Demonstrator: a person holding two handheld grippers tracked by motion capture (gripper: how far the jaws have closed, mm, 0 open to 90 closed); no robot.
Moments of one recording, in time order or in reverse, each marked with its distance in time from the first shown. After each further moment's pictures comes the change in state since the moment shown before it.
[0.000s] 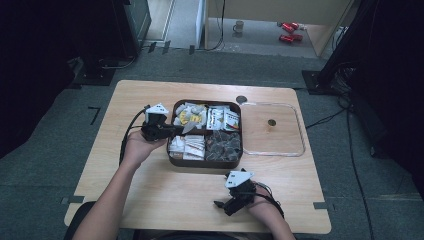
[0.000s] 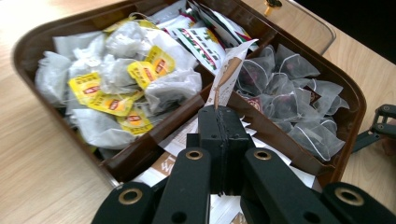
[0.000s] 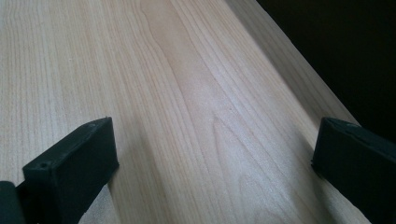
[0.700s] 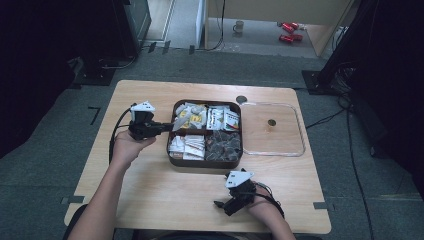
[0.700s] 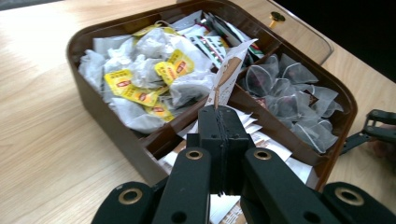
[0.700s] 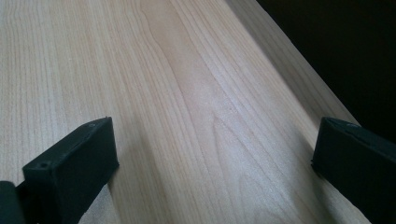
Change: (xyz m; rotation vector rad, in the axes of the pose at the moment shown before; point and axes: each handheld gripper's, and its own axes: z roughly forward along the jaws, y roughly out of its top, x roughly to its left) left arm 0.014 -0.007 -0.029 -0.033 0.019 -0.036; right arm 0.000 0.000 0.000 0.001 -0.001 -0.002
